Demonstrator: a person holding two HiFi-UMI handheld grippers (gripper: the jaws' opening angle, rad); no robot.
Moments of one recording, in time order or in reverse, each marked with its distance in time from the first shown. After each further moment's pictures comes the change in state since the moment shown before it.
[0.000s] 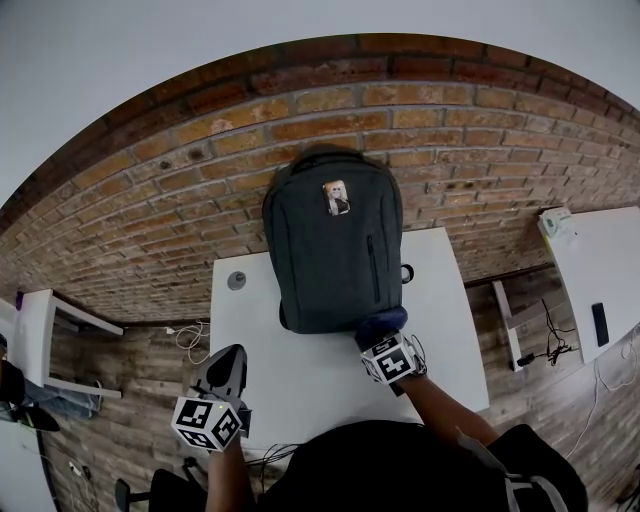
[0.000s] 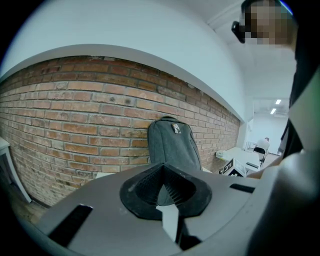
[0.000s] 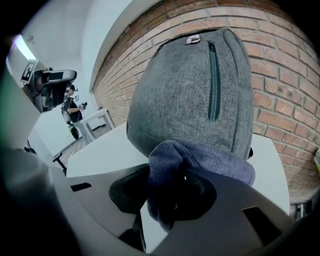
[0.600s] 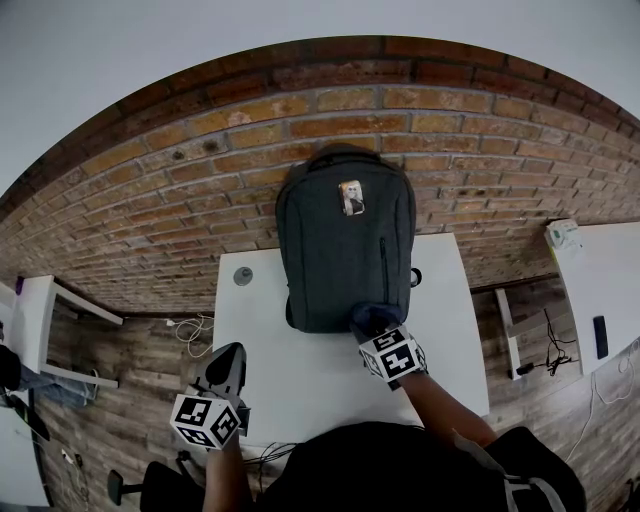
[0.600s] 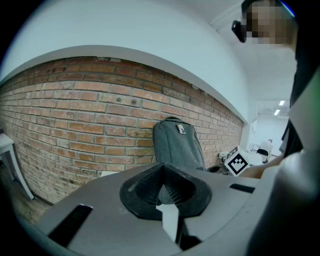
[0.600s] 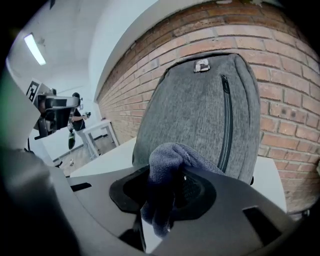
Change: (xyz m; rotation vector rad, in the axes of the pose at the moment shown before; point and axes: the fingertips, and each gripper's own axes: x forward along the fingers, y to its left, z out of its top) left arm -0.007 0.015 -0.003 -0.020 -0.007 0.030; right arm -0.019 0.014 0.075 -0.018 -0.156 0.021
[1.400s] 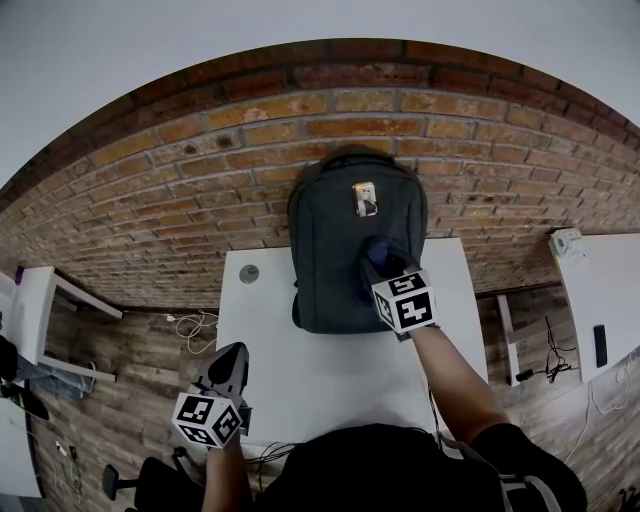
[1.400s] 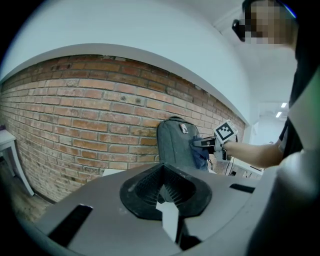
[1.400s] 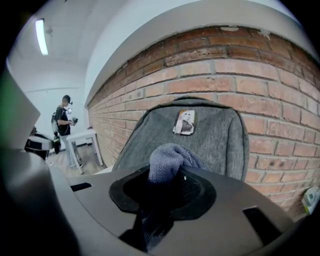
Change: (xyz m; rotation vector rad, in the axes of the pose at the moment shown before) left arm -0.004 0.012 -0.007 -0.023 0.001 0.011; right arm -0.013 -0.063 0.148 -0.061 -0.189 -0.149
